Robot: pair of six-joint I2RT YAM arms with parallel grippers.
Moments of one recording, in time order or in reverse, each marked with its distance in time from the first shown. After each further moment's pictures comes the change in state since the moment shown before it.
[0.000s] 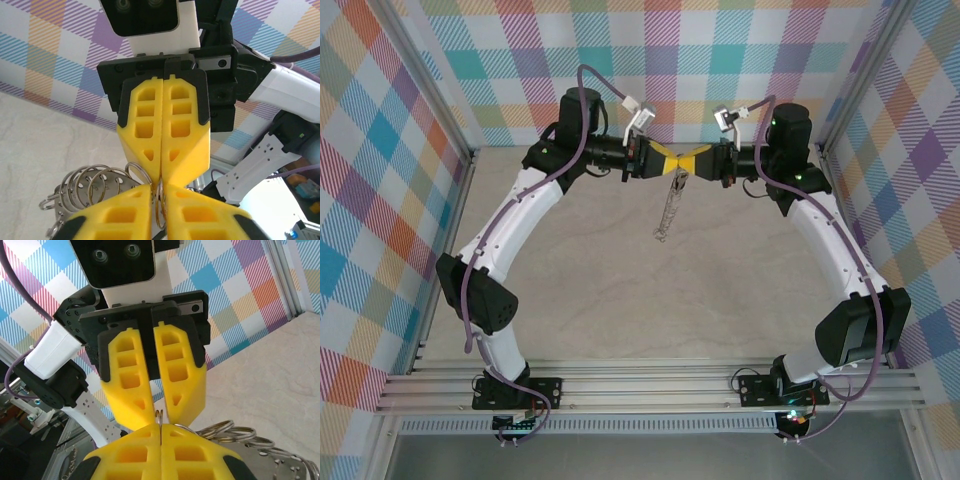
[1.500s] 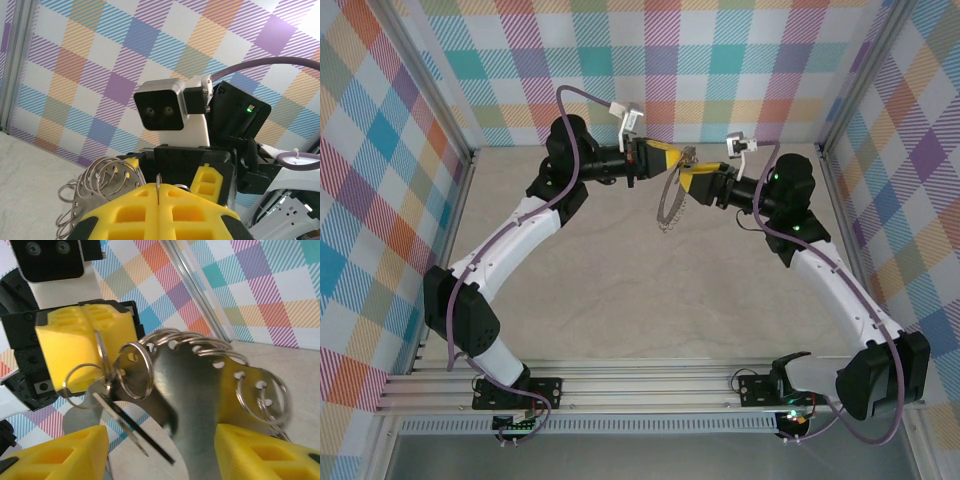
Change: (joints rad) left arm -0.038 -0.172 -0.407 0.708 -0.175 -0.425; right arm 0.077 -0.274 -0.415 0.343 0.450 0.195
